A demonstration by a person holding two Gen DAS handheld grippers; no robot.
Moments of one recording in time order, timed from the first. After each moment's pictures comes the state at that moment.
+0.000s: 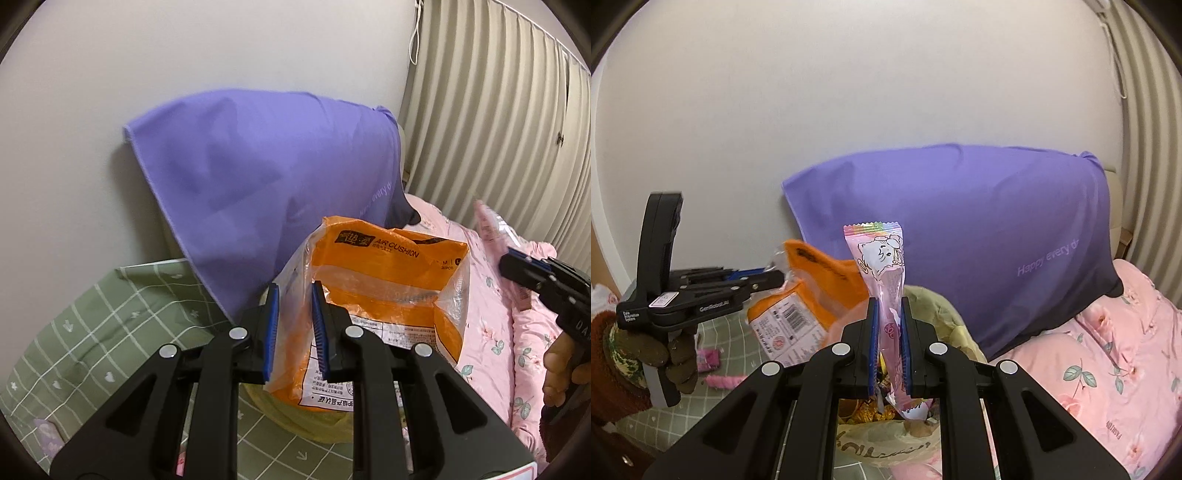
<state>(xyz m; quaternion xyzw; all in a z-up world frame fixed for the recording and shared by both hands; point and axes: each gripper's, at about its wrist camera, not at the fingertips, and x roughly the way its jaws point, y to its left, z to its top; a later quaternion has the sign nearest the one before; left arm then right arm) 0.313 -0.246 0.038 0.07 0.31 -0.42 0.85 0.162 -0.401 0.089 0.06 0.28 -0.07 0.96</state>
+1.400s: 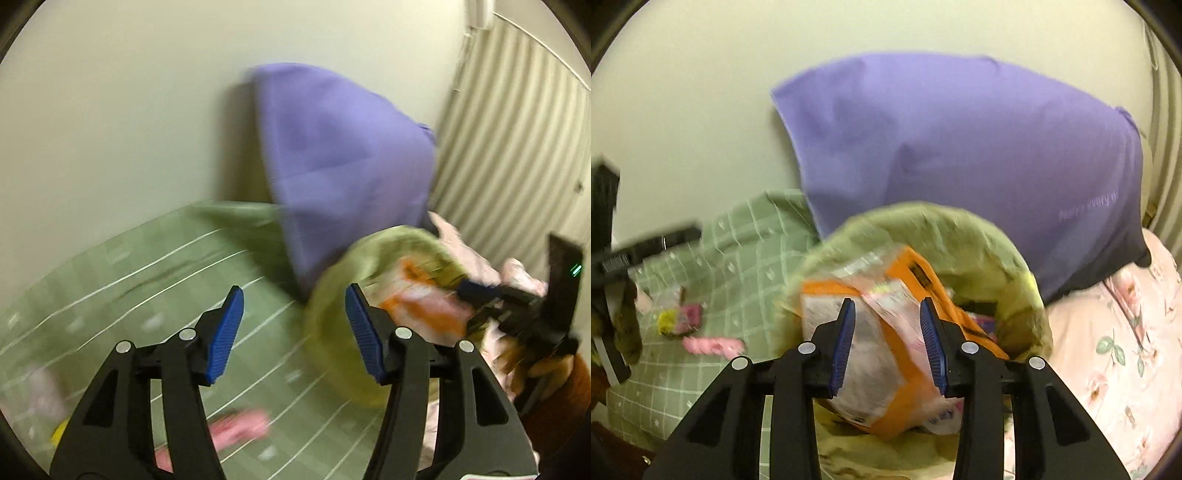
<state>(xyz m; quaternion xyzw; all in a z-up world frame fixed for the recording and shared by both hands) 0.338 -0.134 -0.016 -0.01 0.34 -0.36 0.87 0.222 -0.387 0.011 0.07 0.36 -0.03 0.93</state>
